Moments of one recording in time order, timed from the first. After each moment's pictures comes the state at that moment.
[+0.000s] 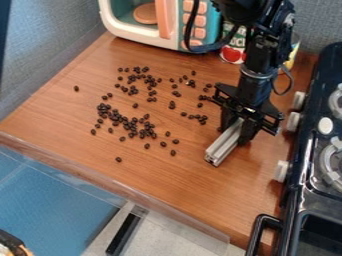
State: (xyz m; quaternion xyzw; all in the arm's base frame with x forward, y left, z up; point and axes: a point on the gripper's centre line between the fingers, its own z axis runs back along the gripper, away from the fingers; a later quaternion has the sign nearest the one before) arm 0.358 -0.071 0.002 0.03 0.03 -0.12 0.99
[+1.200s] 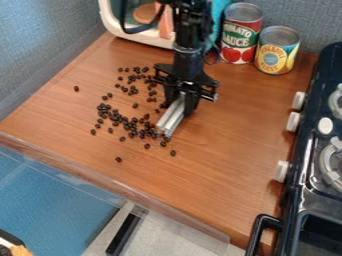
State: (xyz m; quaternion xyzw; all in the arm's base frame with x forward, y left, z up) arm 0.364 0.037 0.001 0.04 0.02 0.01 1.00
